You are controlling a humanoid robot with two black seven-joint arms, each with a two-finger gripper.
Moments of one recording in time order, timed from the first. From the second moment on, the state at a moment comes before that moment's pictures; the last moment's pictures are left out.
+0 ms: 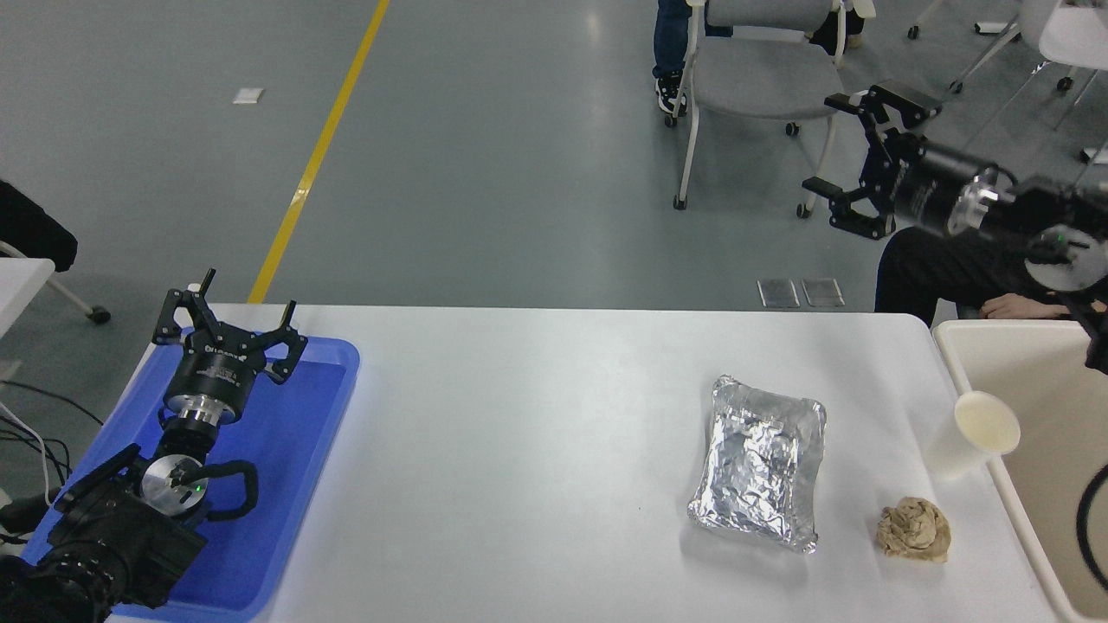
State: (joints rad) left arm -0.64 0.20 -0.89 -0.20 -0.21 -0.79 -0.32; right arm 1.26 -0.55 -0.02 0.55 -0.15 0.64 0.13
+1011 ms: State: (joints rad) left arm -0.63 0.20 -0.89 -0.20 -0.21 -0.79 -0.32; right arm 1.91 -0.50 -0.81 1.26 -0.61 0.65 0.12
